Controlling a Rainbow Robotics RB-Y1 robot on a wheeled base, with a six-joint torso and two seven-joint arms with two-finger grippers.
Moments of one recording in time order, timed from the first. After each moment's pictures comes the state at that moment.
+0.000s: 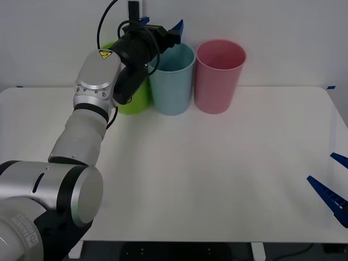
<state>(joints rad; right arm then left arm) 0.35 -0.40 -0.52 -1.66 0.96 -1.22 0.00 -1.01 0.04 0.25 -0.83 -1.73 -0.33 0.27</state>
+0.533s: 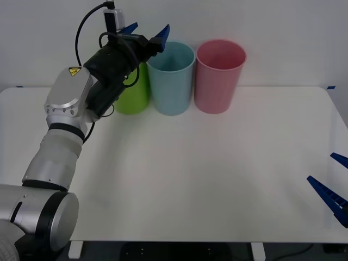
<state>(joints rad) 0.35 -0.40 -0.52 -1.66 0.96 -1.22 0.00 -0.80 0.16 0.12 -1.05 -1.40 -0.41 0.19</state>
